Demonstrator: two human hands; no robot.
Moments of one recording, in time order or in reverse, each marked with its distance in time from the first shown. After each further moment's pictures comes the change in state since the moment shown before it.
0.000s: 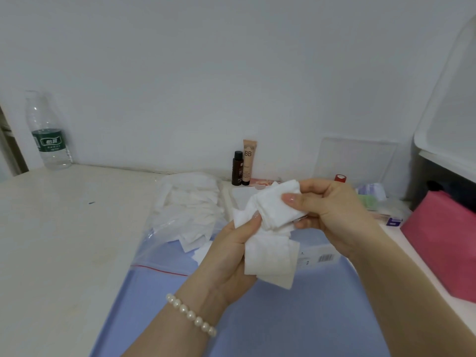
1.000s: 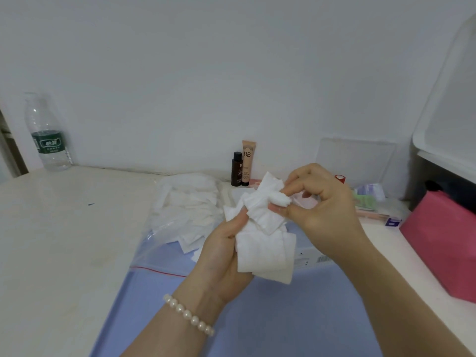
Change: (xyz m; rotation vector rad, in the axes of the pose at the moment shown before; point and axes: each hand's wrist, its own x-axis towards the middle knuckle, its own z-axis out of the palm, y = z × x) left_hand -0.005 0.008 0.005 -0.166 0.039 -0.050; right_hand 0.004 0.016 0.007 -0.517 0.112 -0.727
